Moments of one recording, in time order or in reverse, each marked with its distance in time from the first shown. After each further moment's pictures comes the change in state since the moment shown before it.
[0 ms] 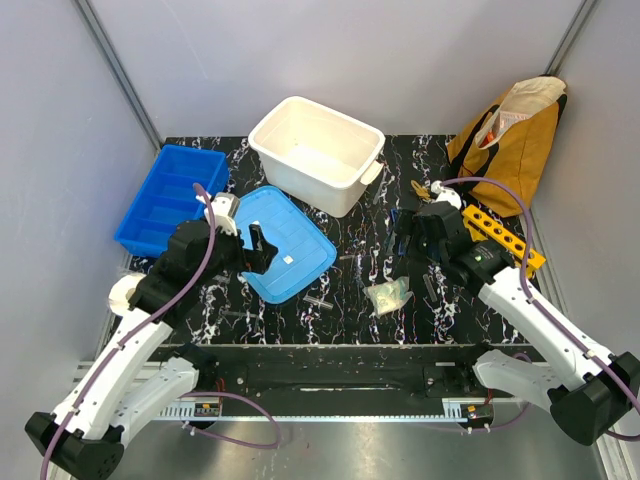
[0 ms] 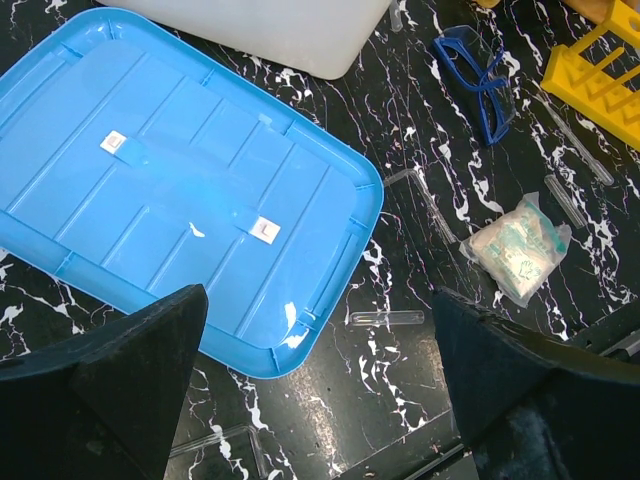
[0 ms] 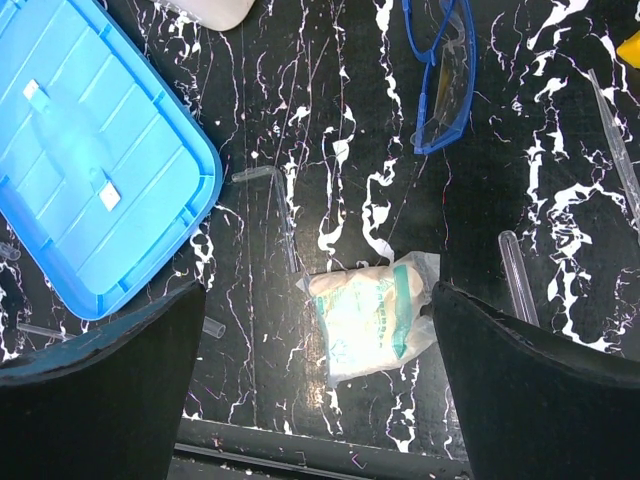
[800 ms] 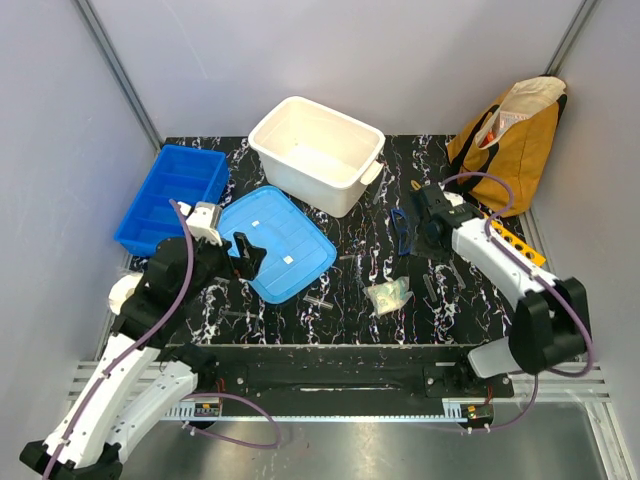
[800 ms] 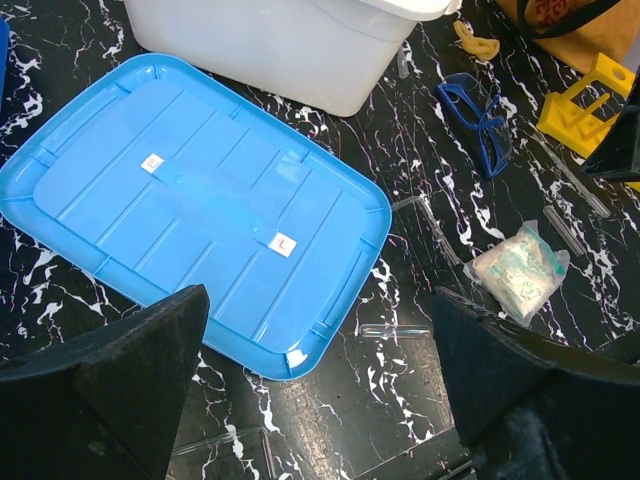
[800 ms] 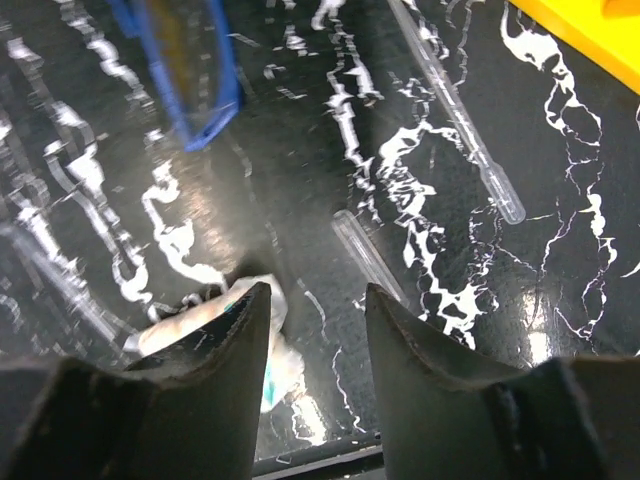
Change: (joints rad) left arm 0.000 -0.158 -0.025 -0.026 -0.063 0.001; right arm -0.159 0.354 0.117 -0.212 0.094 0.011
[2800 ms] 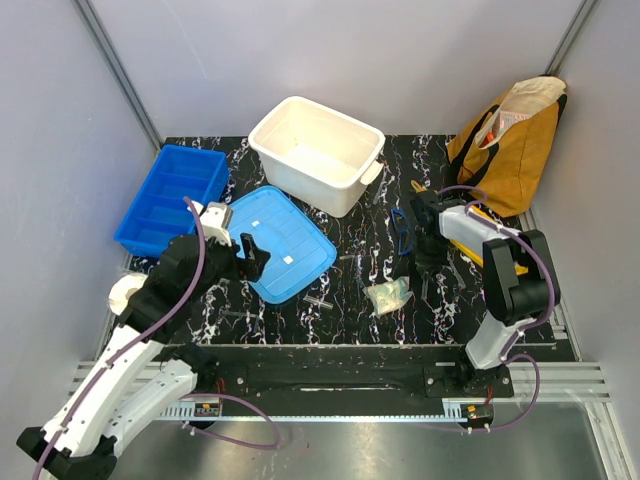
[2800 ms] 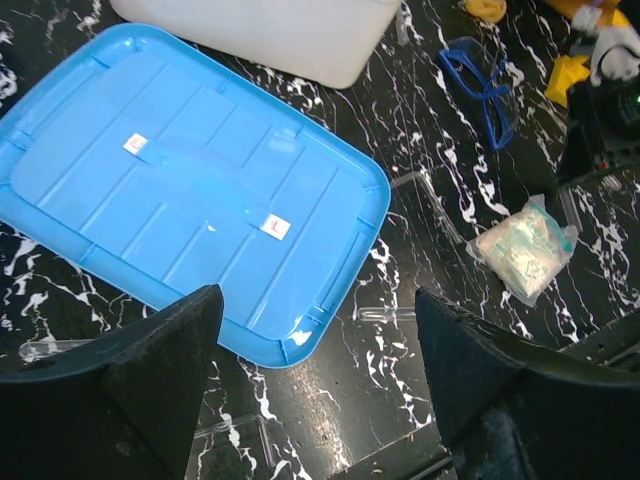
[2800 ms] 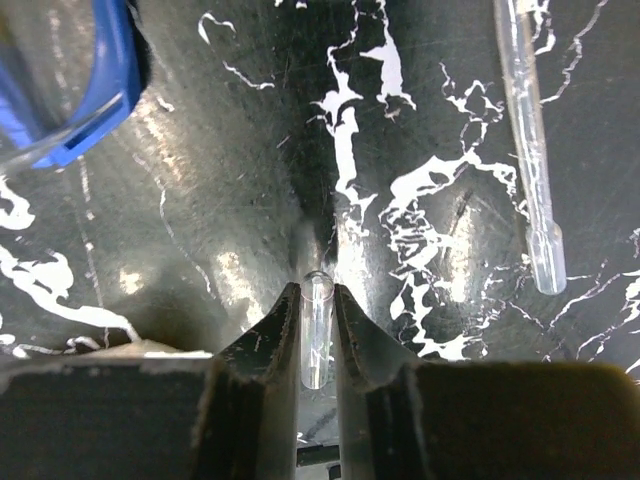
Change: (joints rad) left arm -0.064 0.037 -0.002 -0.013 -0.048 0.000; right arm -0.145 0.360 0.005 0.028 -0.175 -0.227
